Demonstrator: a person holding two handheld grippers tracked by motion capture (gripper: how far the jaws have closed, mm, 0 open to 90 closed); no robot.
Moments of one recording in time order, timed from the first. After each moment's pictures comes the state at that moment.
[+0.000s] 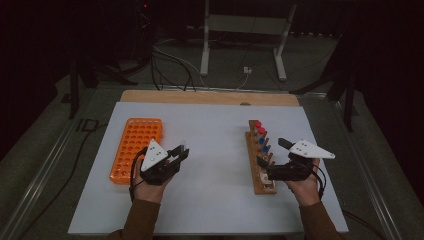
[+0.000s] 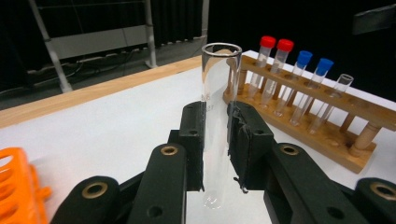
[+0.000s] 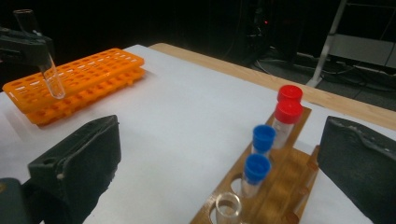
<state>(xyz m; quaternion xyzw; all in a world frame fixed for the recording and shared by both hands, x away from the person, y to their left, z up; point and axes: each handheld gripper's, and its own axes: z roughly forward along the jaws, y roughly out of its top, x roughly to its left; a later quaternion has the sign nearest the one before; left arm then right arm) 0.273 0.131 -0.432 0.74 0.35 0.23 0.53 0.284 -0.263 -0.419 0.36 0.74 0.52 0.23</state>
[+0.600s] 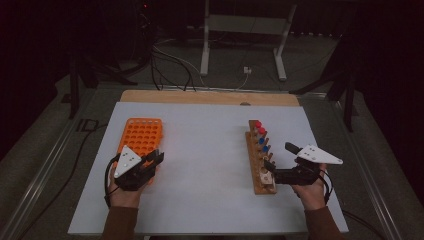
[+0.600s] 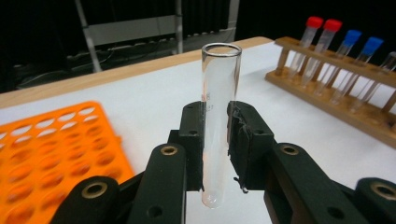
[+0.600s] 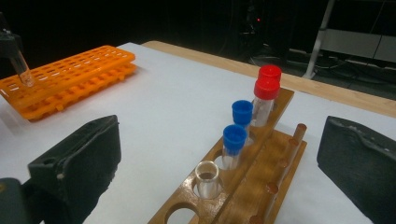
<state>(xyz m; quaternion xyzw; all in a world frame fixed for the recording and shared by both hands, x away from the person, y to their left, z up) 0.258 0.189 -0.445 0.72 0.40 0.25 0.50 0.277 -0.282 -0.430 0.38 0.73 0.52 0.23</state>
